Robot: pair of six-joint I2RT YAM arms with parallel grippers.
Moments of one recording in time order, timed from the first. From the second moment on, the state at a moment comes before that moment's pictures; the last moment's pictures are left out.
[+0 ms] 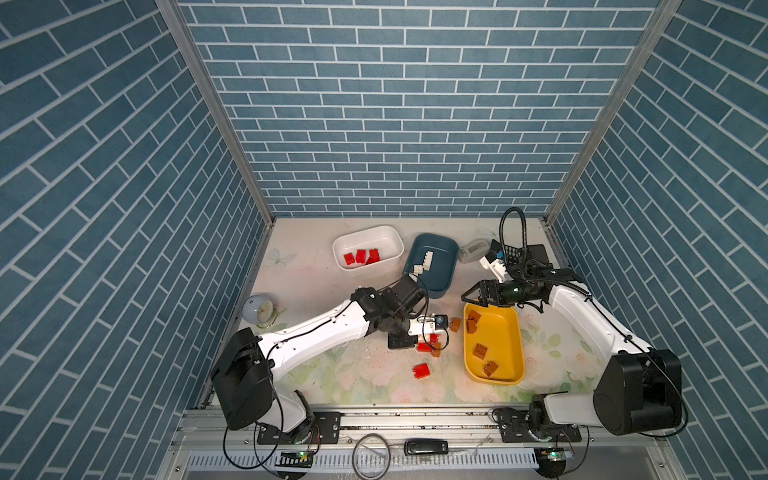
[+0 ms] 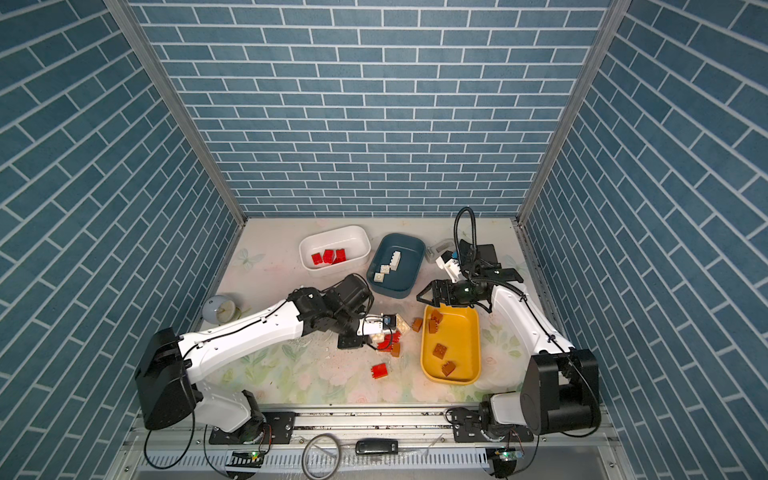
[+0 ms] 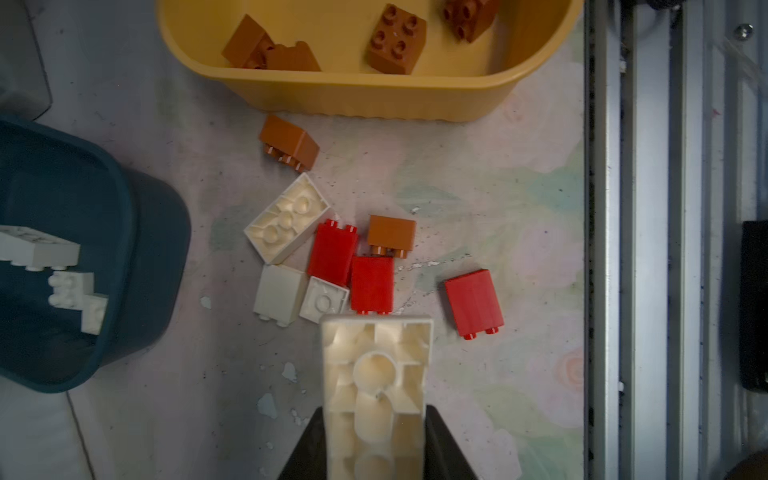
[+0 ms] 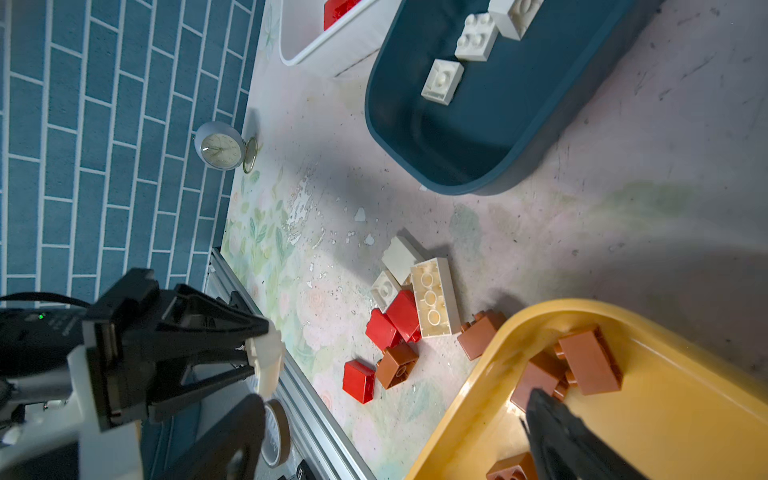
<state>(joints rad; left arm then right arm) -0.89 1.50 1.20 -0.79 0.17 0.65 0.18 1.36 1.04 -0.80 -0.80 0.02</state>
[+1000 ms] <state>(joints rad) -0.64 2.16 1.78 -0.65 0.18 0.57 0.17 1.36 1.09 -0.79 -0.78 0.02</state>
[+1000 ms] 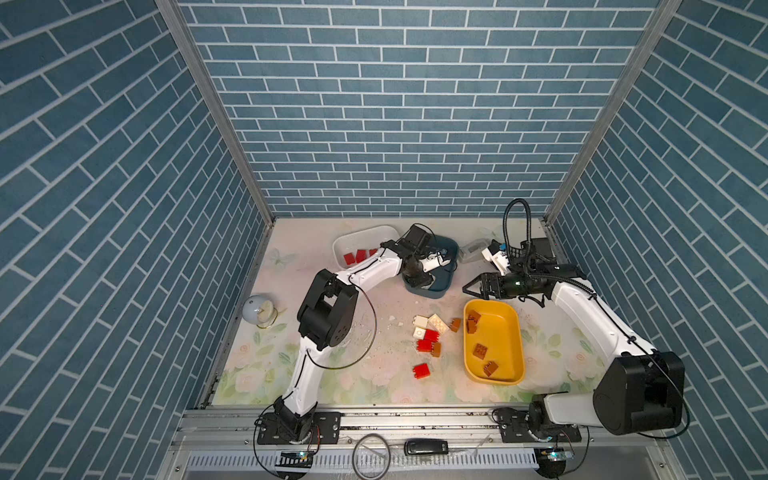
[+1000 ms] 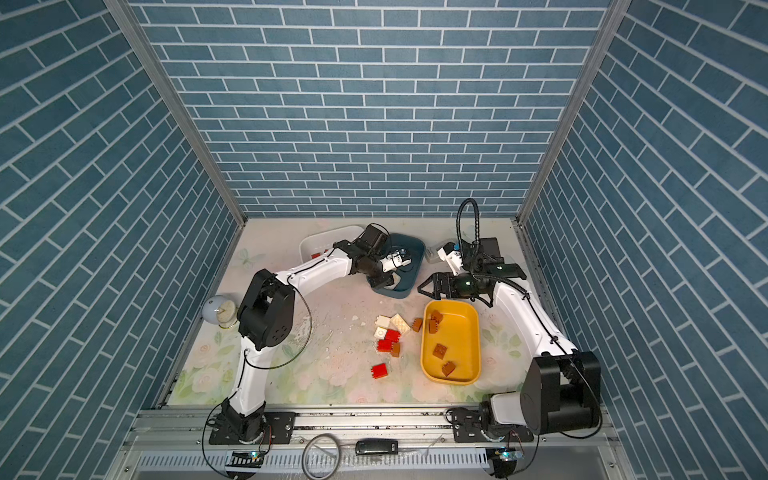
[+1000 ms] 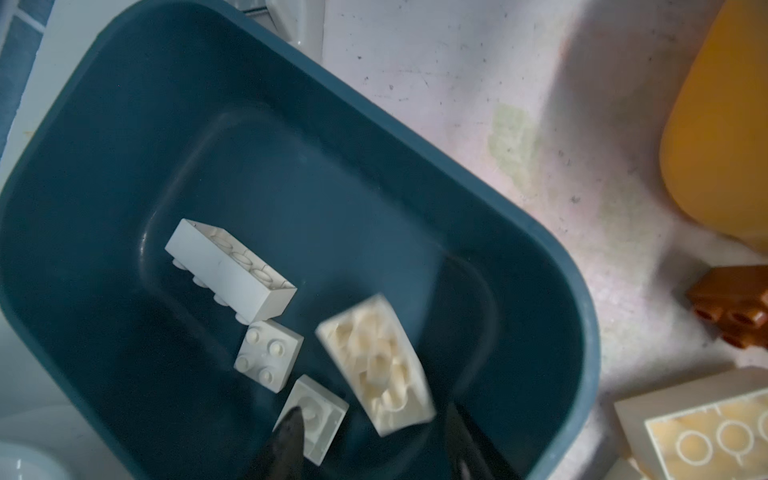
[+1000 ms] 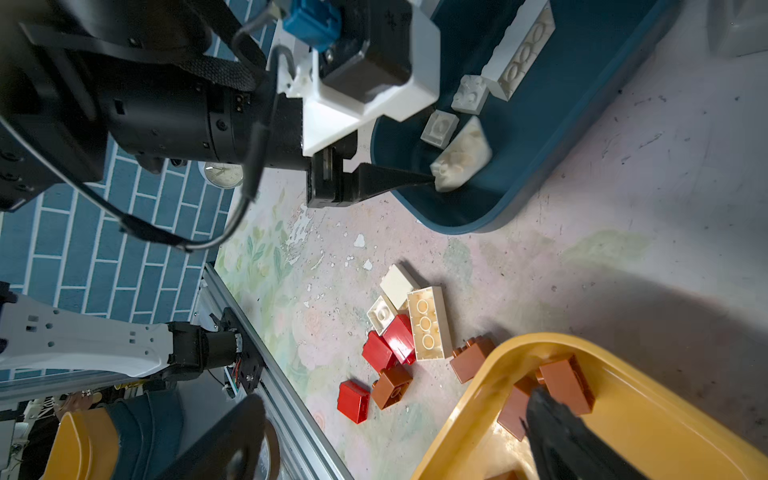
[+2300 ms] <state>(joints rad) -1.15 1.58 0.92 -0.50 0.10 0.06 0.17 1.32 0.97 -0.79 -0.79 0.02</state>
